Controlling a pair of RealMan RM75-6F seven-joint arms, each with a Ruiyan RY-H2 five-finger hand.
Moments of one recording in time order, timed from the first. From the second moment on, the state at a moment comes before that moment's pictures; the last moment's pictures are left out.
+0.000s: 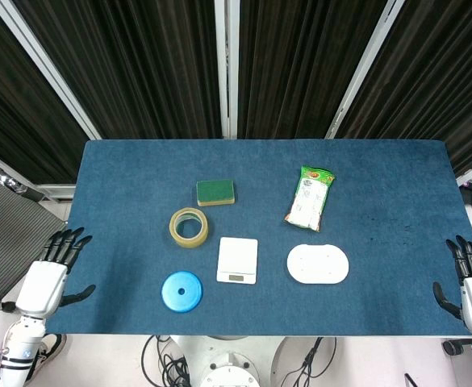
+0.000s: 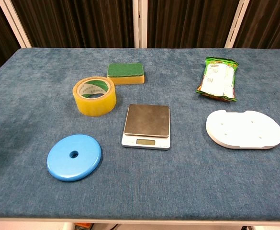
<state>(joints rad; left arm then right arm) -0.16 -1.23 0.00 -1.66 1.65 1.49 0.05 -0.02 -1.19 0.06 -1.45 -1.51 1.57 0.11</state>
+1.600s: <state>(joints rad) -0.52 -1.69 0.05 -1.52 1.75 1.07 0.00 -0.02 -1.18 0.06 -1.40 -1.48 1.53 0.21</state>
